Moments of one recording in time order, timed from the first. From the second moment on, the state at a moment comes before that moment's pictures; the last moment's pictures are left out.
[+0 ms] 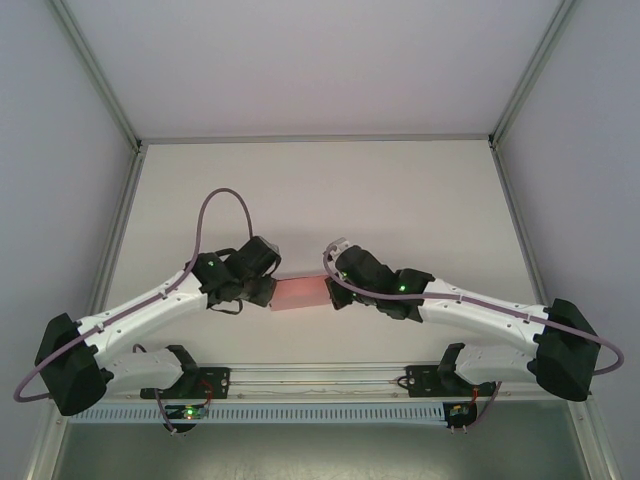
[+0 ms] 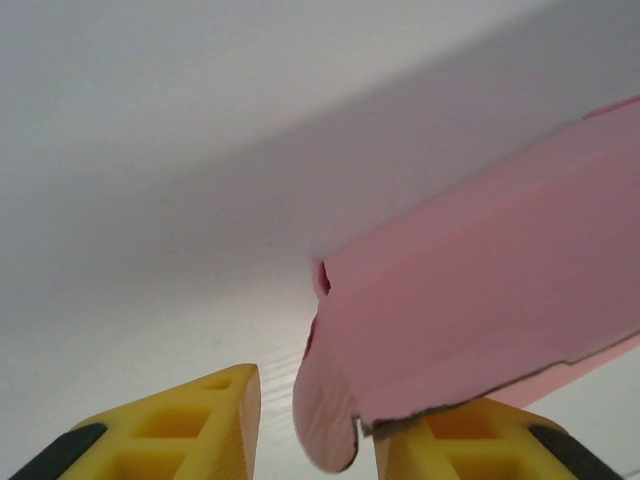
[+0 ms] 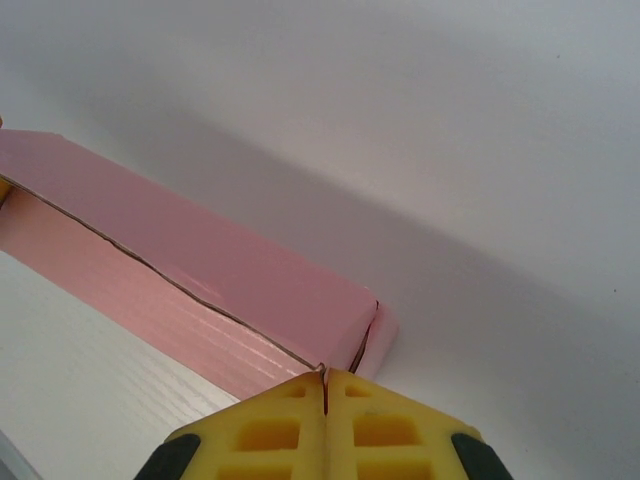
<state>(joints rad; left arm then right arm) -0.78 1.17 0.87 -0.86 -0.11 -0.42 0.98 1.21 0.77 -0.38 0.10 0.44</state>
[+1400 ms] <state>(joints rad) -0.79 1.14 0.81 -0.74 -0.16 -0.39 0.81 1.29 0.90 -0.54 -0.22 0.44</state>
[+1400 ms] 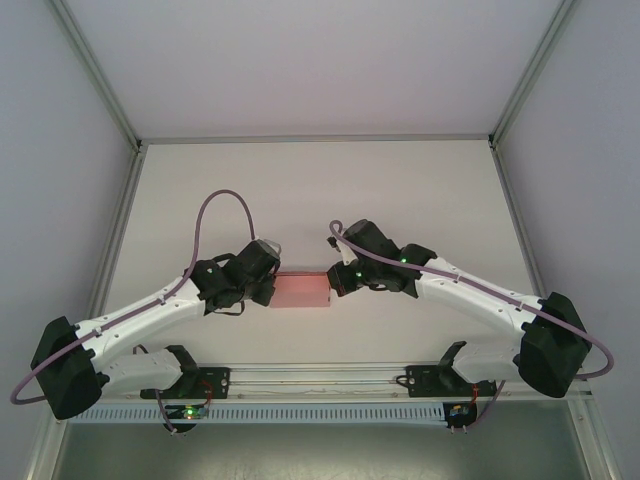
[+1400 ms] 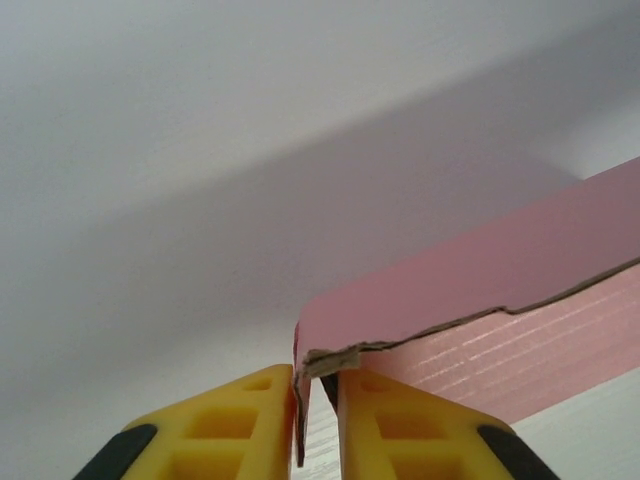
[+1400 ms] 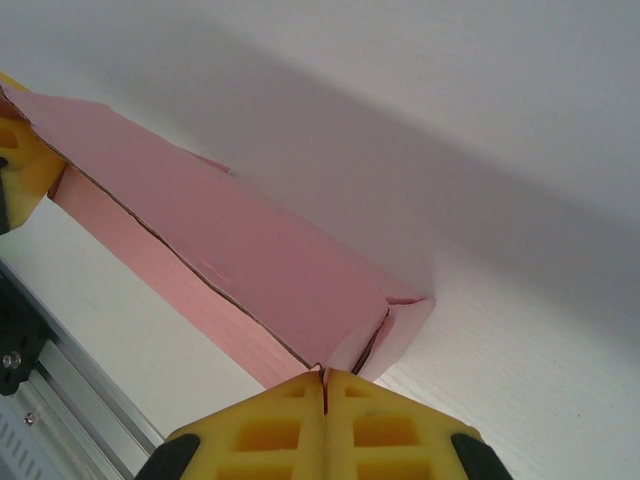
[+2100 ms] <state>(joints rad) -0.79 1.20 0.91 -0.87 -0.08 -0.45 0.92 1.27 0.89 -0.57 -0.01 0.33</state>
